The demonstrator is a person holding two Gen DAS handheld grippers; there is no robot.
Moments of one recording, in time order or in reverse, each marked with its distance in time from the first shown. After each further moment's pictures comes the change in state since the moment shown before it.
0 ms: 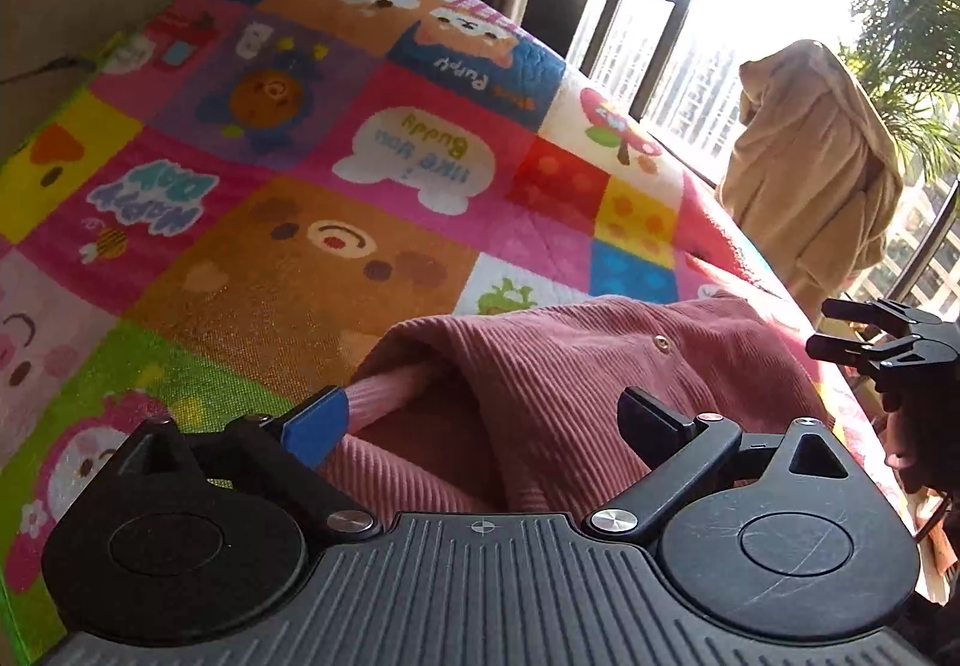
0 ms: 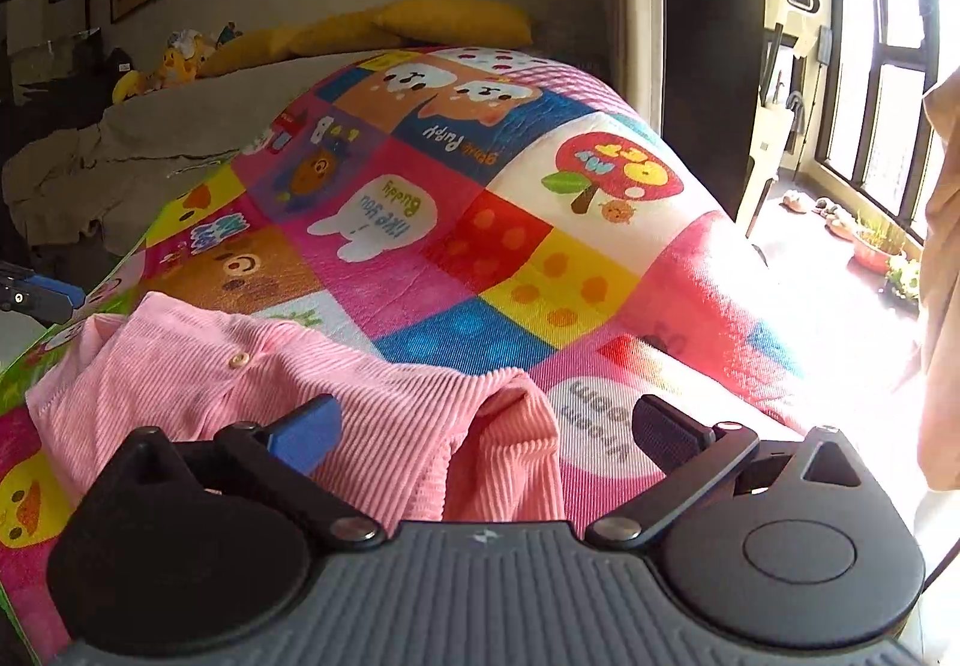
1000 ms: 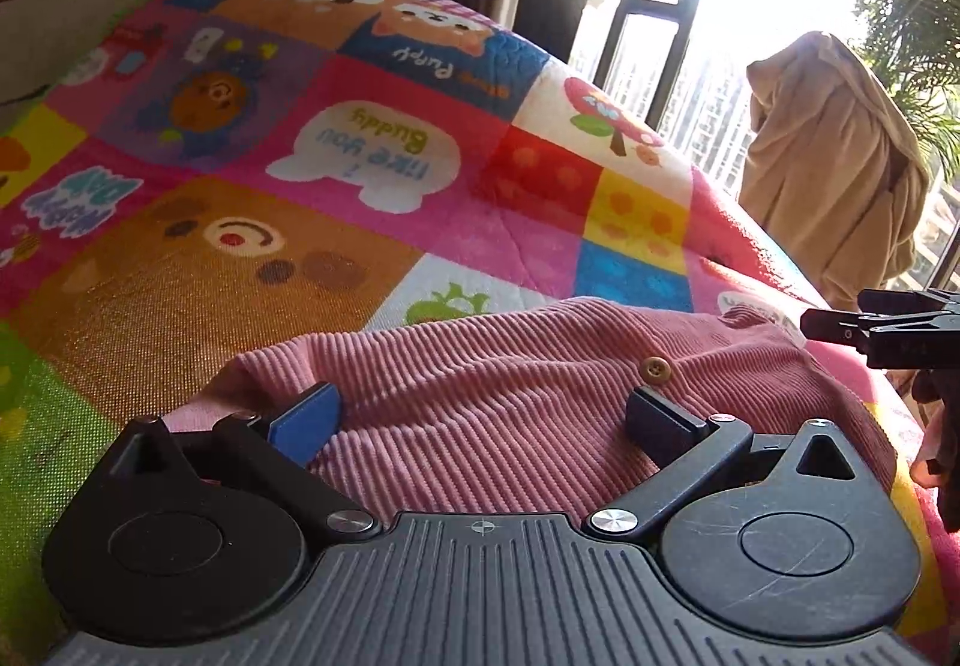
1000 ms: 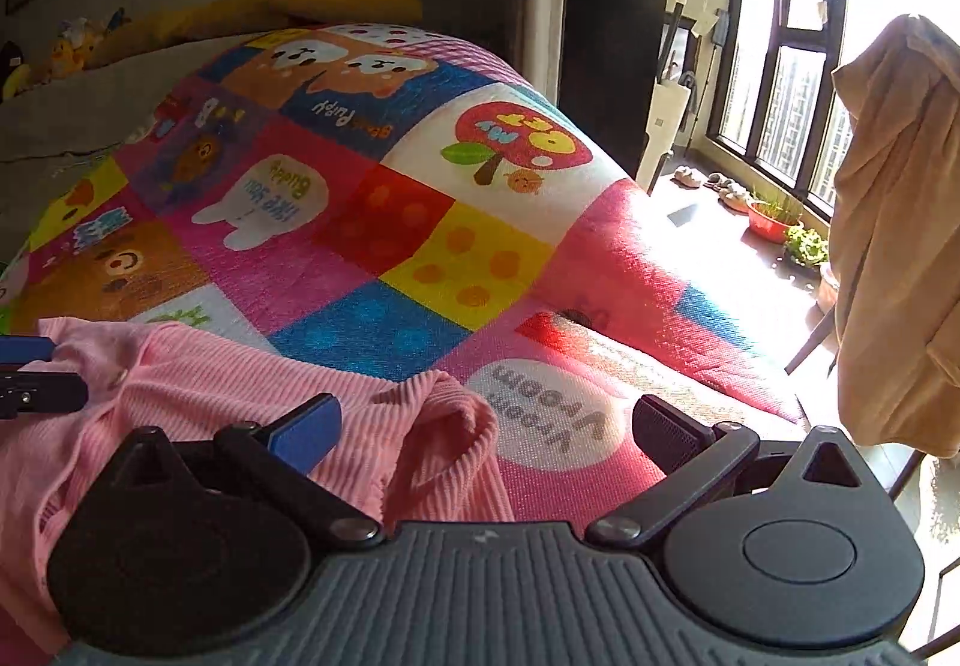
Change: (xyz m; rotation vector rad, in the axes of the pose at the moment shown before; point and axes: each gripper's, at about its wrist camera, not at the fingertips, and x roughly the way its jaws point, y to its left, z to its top) left arm 0.090 -0.025 -0.037 0.055 -0.047 0.119; right arm 0.019 0.015 -0.014 0.063 0.052 -0.151
